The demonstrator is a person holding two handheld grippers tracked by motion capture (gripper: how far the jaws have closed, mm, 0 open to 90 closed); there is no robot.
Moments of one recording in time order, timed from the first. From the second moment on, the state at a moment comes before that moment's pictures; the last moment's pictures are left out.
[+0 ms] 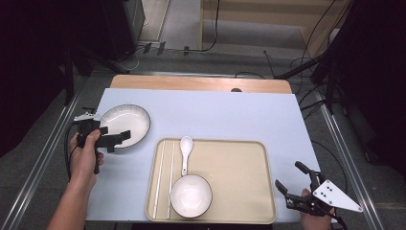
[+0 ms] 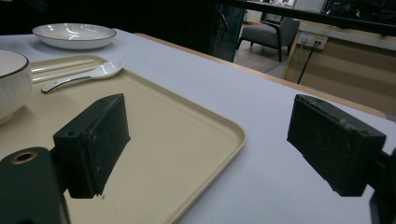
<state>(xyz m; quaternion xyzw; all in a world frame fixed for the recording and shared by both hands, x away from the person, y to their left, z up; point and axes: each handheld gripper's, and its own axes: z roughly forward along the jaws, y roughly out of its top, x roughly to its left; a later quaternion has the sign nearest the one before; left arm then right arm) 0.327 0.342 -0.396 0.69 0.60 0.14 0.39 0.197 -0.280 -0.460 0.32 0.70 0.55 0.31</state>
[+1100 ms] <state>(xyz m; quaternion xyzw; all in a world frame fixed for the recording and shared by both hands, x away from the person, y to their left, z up) 0.364 0.394 -0.423 0.65 0.65 0.12 0.38 0.197 -0.279 -0.460 0.32 0.71 0.55 0.31</state>
